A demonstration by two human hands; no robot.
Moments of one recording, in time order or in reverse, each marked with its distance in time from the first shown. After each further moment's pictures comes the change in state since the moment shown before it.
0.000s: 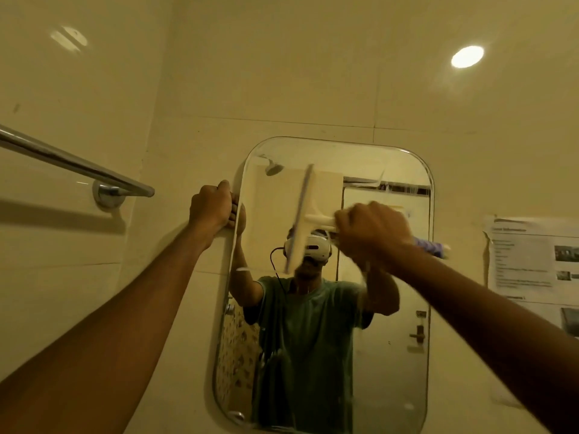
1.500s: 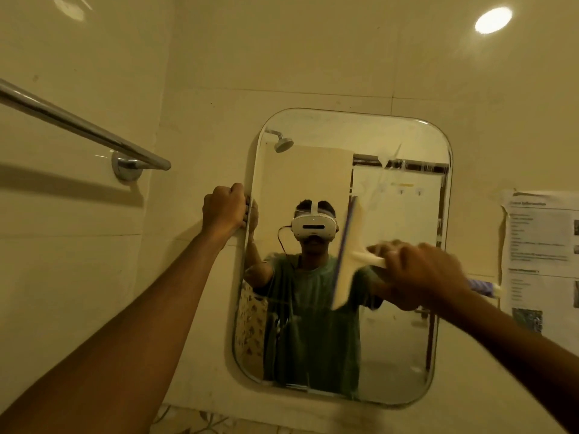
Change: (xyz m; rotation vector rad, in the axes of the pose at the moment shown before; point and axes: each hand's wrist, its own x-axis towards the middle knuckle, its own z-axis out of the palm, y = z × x) left_hand -0.028 -0.037 -0.006 0.089 -0.004 0.014; right_hand -0.102 0.012 0.036 0.067 -0.182 0.072
